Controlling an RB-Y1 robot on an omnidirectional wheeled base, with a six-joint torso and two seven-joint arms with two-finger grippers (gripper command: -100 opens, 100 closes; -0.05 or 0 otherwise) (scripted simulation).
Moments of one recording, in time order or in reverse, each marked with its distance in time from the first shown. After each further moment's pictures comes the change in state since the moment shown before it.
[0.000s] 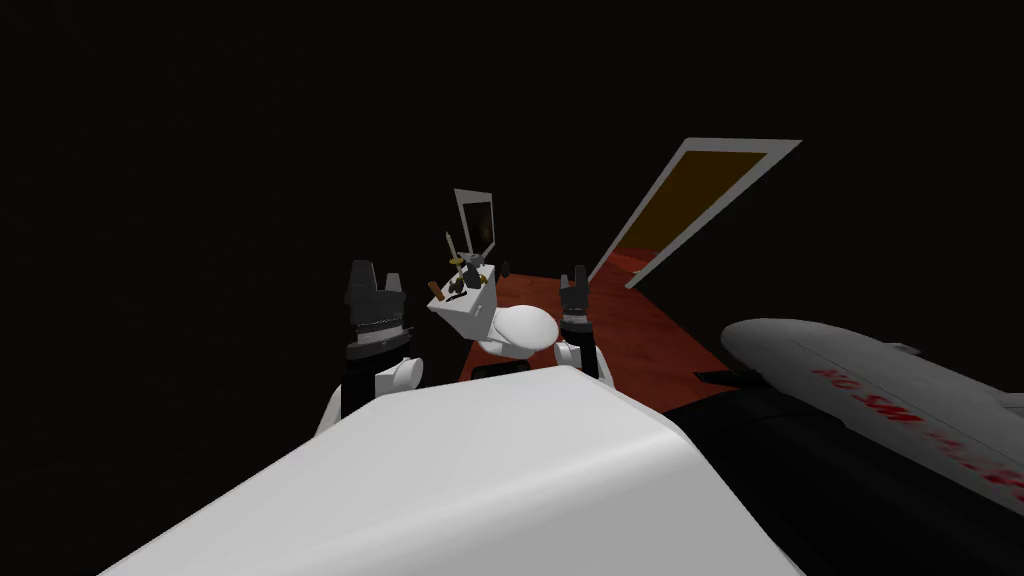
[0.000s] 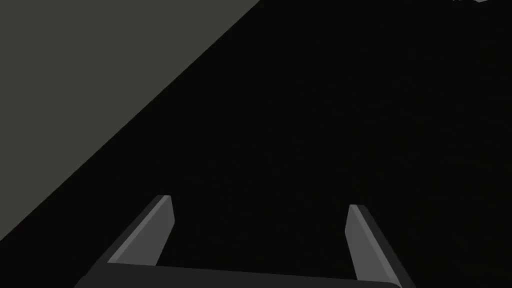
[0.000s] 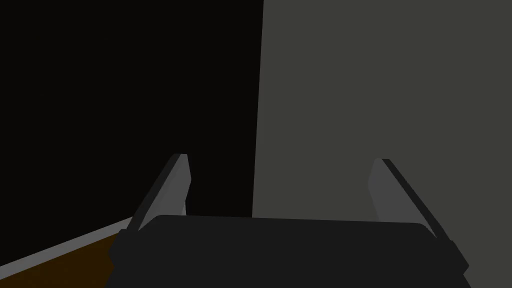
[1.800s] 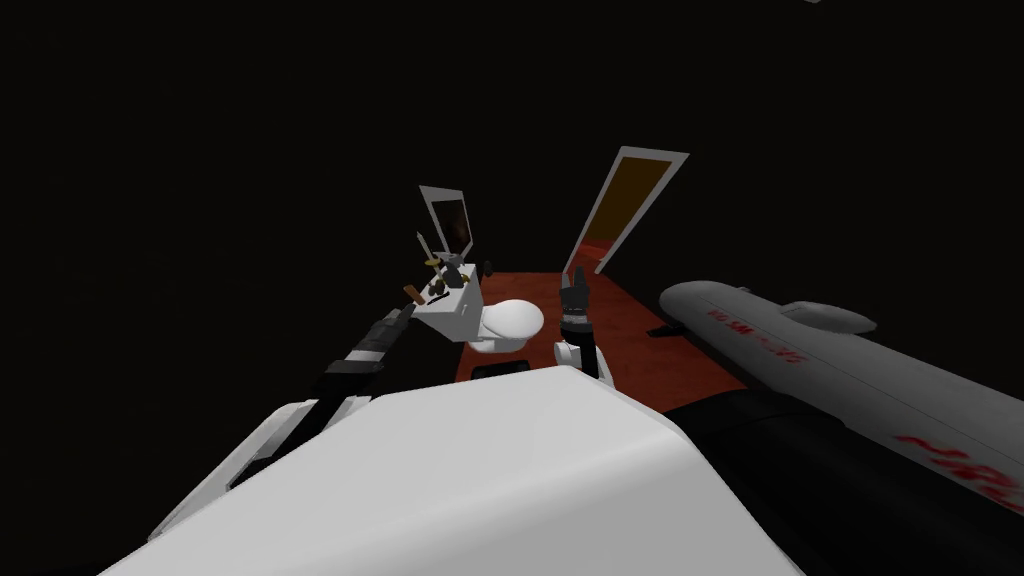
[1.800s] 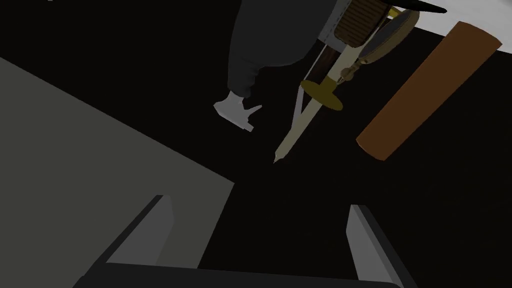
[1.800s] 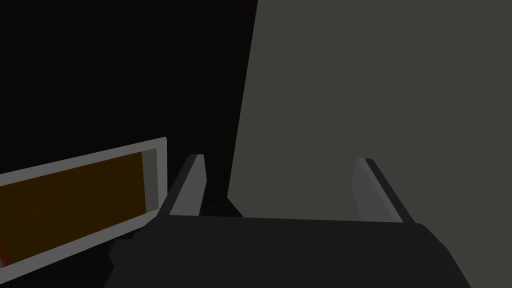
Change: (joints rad) left arm 0.164 0.481 0.138 0.216 -0.172 0.161 -0.126; right arm 0.000 0.000 0.000 0.000 0.000 0.000 0.000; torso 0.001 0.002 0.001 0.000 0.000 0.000
